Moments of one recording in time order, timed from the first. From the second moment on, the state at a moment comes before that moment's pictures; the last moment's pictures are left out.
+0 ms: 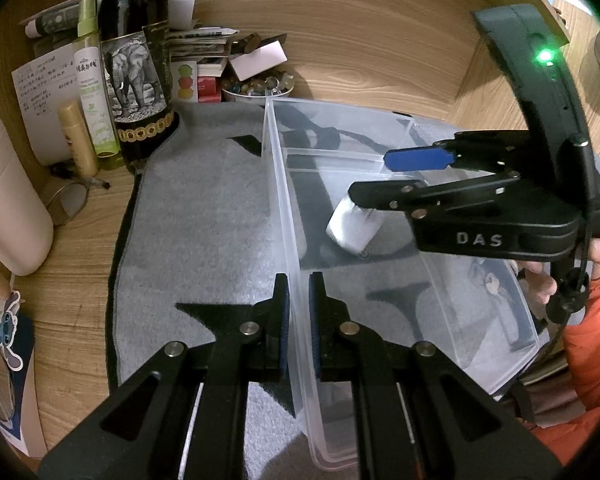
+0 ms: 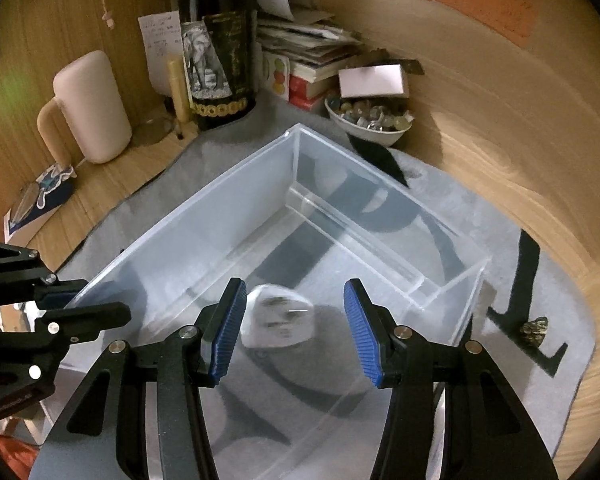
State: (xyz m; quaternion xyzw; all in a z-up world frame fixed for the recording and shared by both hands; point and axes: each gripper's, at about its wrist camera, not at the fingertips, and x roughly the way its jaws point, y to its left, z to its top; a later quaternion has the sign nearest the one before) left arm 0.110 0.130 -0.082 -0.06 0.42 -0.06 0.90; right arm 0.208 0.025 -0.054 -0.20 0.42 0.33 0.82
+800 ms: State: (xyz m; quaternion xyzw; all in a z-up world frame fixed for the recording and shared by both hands) left arm 0.109 0.125 -0.078 -0.05 0.43 -0.04 0.90; right arm 0.160 -0.090 0.003 -0.15 0.32 0.23 0.91
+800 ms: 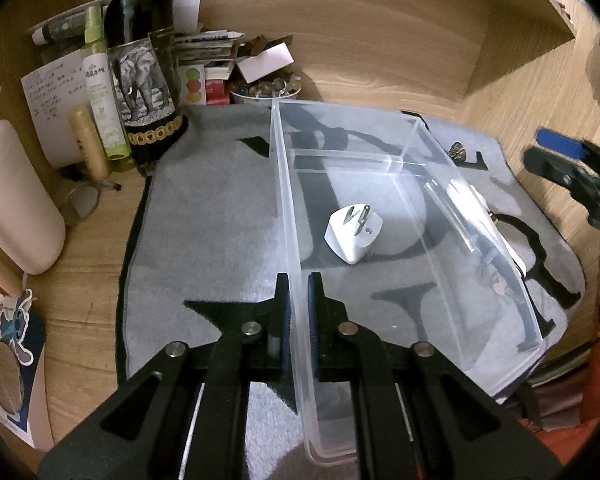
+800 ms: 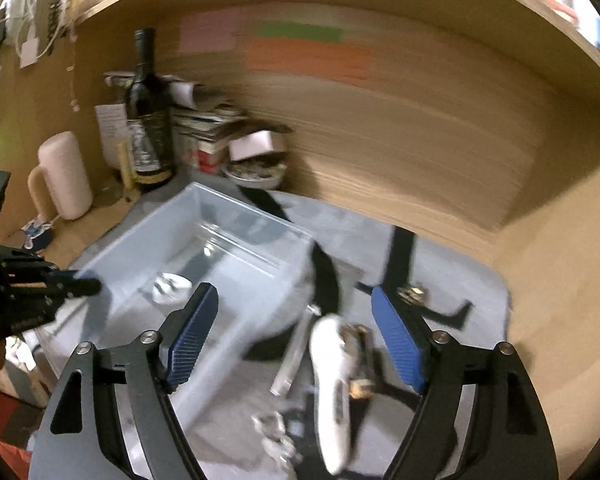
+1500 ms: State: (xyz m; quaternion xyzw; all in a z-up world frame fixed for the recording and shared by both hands) left arm 0.110 0.121 -0.082 -0.05 0.44 -0.01 0.90; right arm 0.174 -0.153 -0.096 -0.09 0.45 0.20 0.87
